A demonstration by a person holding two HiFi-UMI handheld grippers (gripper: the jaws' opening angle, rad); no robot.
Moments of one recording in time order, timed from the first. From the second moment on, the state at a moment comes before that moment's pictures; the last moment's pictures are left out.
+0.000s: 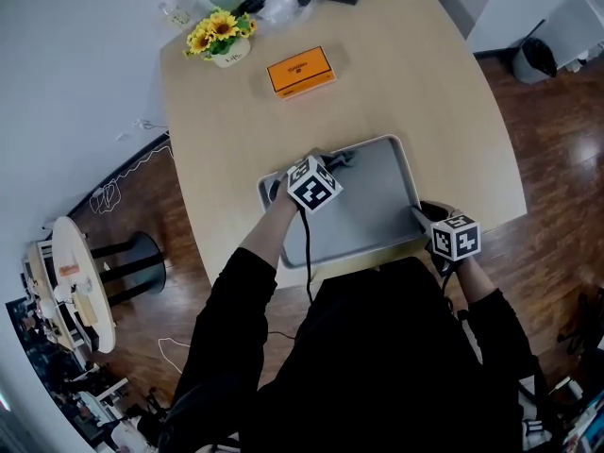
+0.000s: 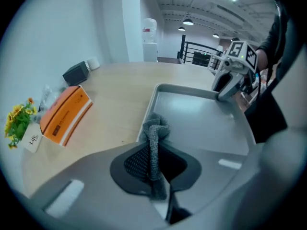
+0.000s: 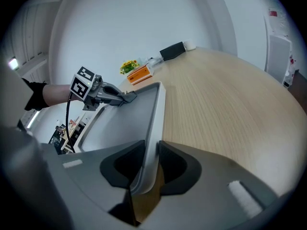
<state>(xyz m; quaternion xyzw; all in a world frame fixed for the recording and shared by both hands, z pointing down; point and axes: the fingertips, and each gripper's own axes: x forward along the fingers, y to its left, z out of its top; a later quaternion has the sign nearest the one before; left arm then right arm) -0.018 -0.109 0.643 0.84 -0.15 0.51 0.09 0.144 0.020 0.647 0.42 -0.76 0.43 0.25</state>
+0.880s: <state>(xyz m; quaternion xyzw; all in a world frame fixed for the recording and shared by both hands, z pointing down) -0.044 0.076 0.645 0.87 -0.02 0.46 0.17 0.145 0.020 0.649 0.42 -0.75 0.43 0.27</state>
